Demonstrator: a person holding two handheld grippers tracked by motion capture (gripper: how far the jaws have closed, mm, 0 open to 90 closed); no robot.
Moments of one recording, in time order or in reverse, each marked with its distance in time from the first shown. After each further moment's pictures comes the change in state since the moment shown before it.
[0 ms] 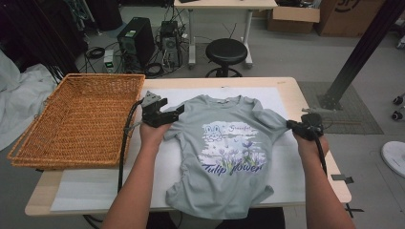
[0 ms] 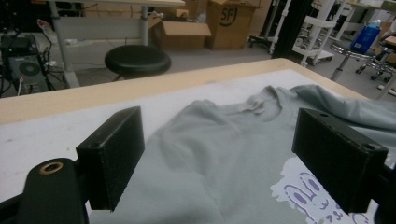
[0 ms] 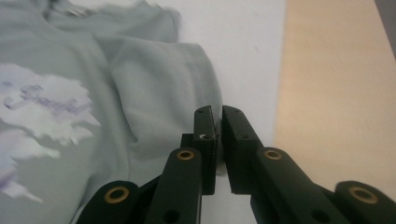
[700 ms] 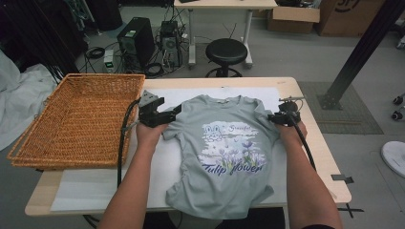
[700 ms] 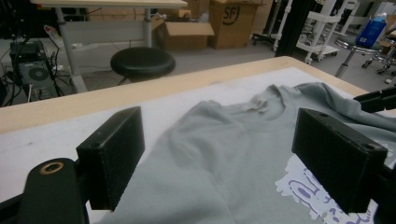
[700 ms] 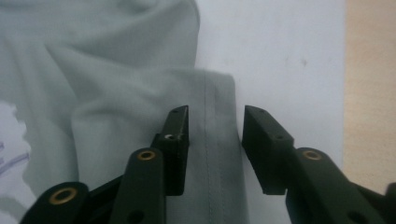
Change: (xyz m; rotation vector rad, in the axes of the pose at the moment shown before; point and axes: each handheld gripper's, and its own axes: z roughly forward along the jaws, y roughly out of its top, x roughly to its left) left arm 0.004 0.006 -0.013 0.003 0.023 0.035; right arm 0.015 0.035 0.085 0.090 0.009 -0.051
